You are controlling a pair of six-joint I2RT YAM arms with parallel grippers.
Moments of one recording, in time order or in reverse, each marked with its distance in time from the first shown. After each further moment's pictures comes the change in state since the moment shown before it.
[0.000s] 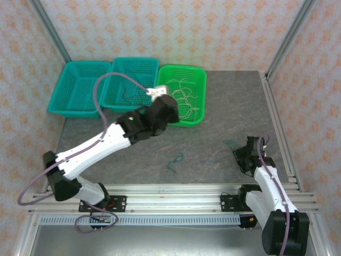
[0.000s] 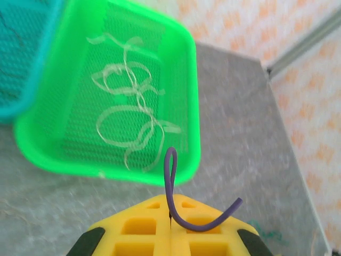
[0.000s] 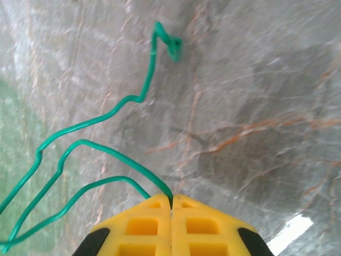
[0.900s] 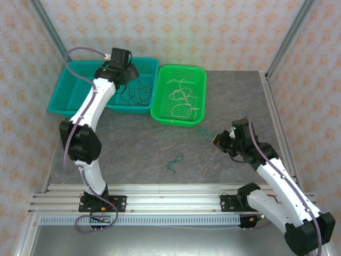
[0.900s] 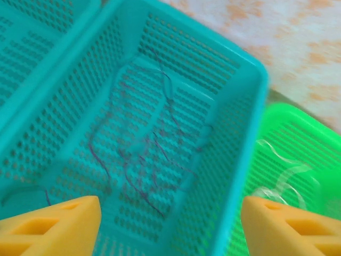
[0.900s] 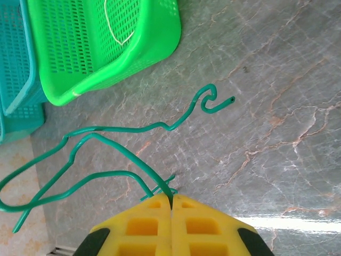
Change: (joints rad) left arm 0.684 0.384 0.343 -0.076 0.305 0.189; right arm 0.444 0.014 0.392 -0.154 -0.140 -0.129
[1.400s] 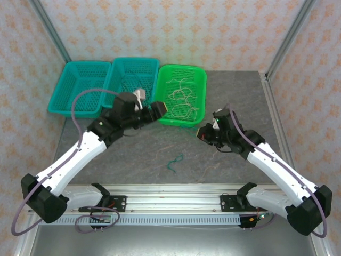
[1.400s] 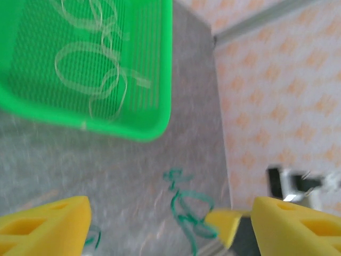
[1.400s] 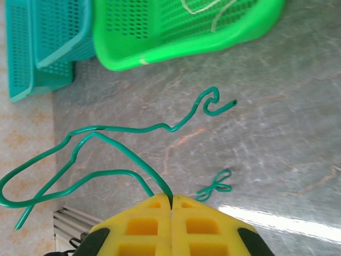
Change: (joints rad) left arm -0.406 -0.622 -0.753 0.330 0.354 -0.320; right arm 0.205 0.209 0.166 0.106 0.010 -0.013
